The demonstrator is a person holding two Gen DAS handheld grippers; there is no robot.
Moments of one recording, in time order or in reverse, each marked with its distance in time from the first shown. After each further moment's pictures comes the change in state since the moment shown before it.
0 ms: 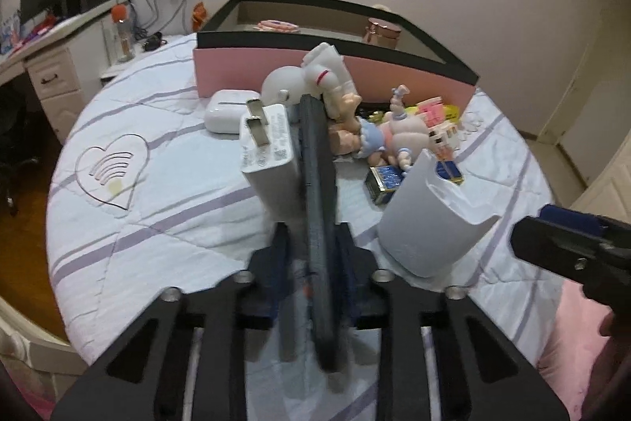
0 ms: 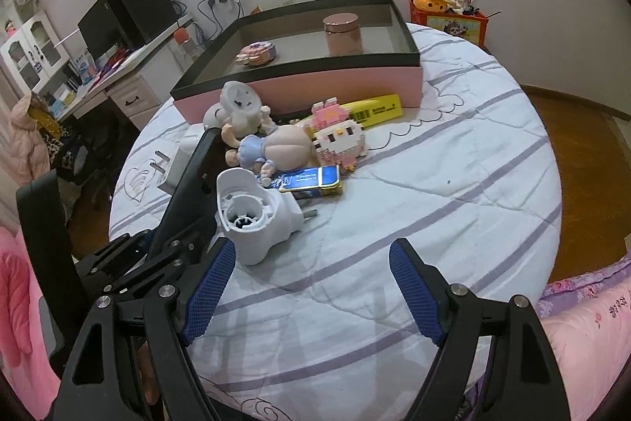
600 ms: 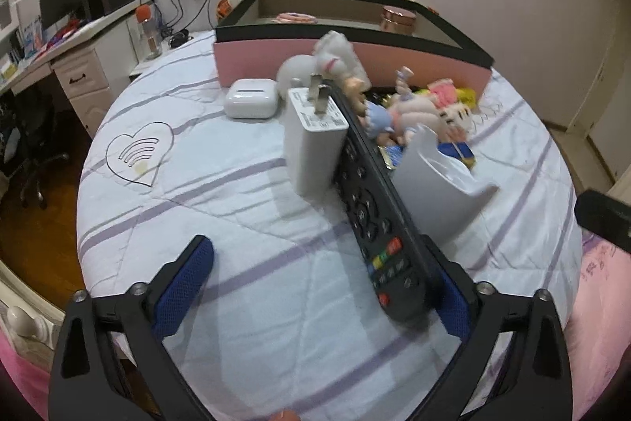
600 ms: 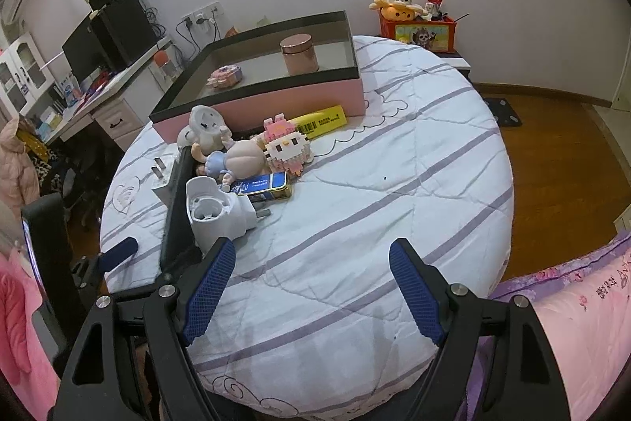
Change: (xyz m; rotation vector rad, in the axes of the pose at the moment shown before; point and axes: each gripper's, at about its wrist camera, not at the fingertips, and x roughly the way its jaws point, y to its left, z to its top) left arm -0.009 -0.012 -0.010 -0.004 0.021 0.147; right arm -0.032 -0.032 -0.009 0.060 -0.059 -0.054
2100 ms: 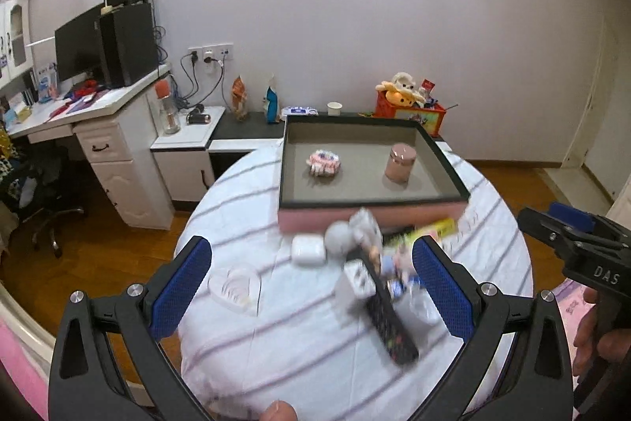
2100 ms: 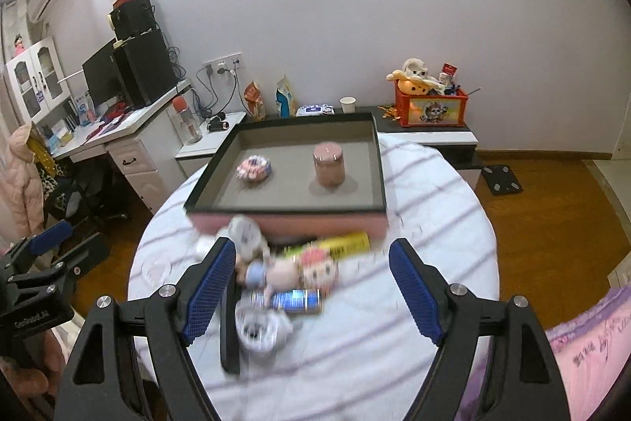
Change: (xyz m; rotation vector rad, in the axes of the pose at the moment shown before) left arm -0.123 0.037 0.089 0.032 -0.212 0.011; right arm -0.051 0.040 0.073 -0.080 -0.194 -0.005
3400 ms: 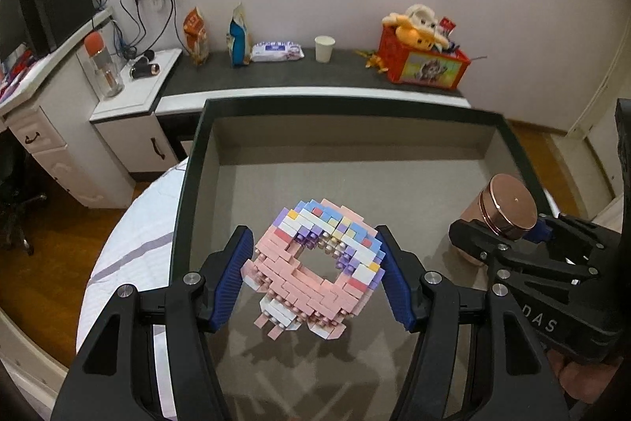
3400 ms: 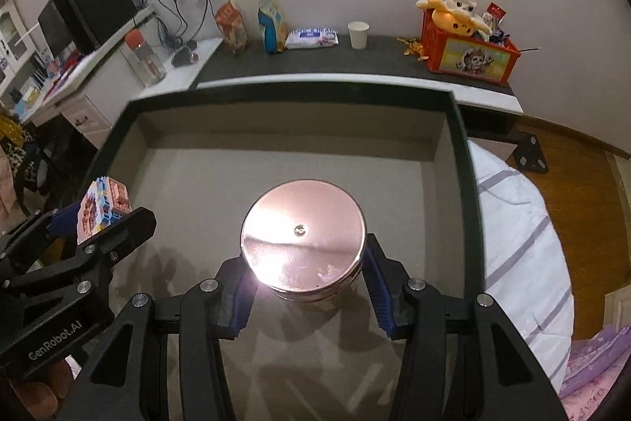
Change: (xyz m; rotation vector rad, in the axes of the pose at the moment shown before) left arm 0.299 -0.020 0.109 0.006 0.301 -0.048; right arm 0.281 -0.028 0.100 -0.048 0.344 -0.005
